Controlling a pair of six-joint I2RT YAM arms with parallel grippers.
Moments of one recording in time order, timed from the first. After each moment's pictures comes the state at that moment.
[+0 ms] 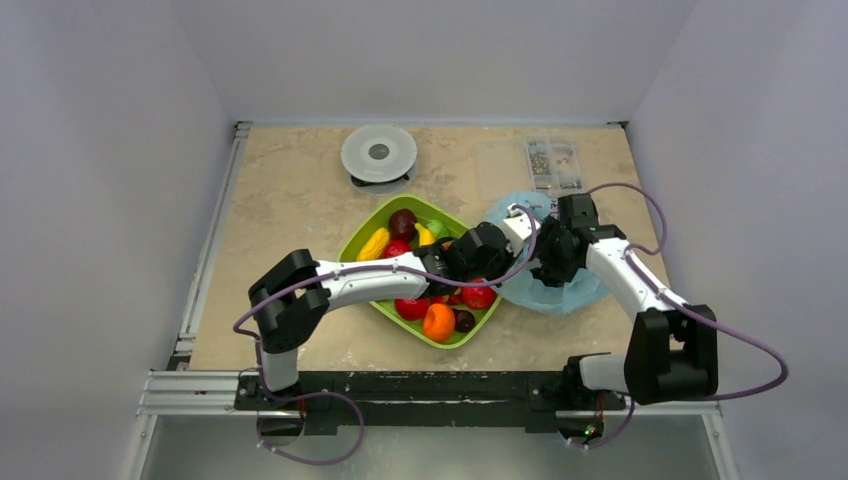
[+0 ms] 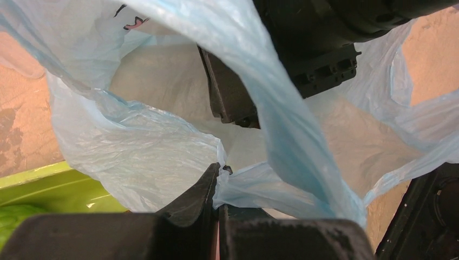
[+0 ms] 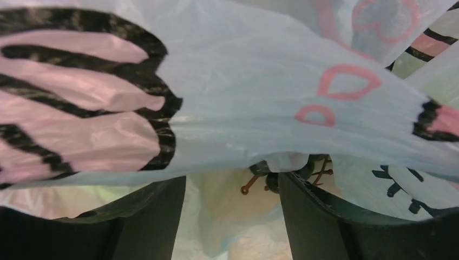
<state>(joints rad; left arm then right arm) -1.12 1.86 1.33 0.03 -0.14 -0.15 0.10 1.29 0.83 -0.62 0.00 0.68</state>
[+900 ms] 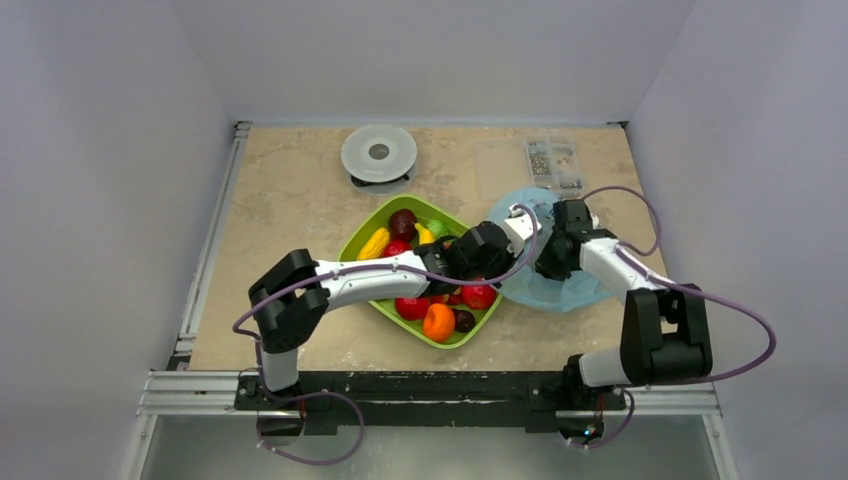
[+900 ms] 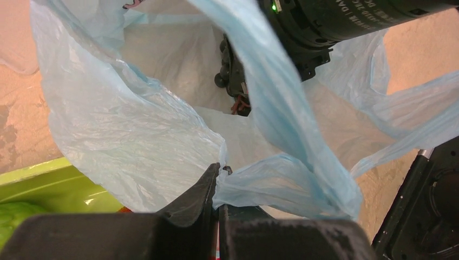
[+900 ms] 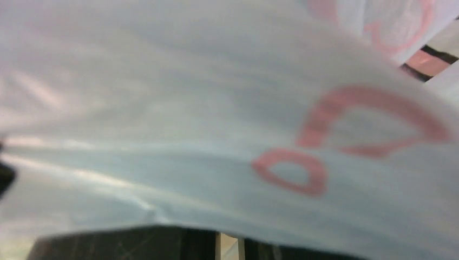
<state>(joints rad) -1.12 1.86 1.34 0.01 -0.12 -0.15 0.11 1.42 0.76 -0.47 0.13 0.64</state>
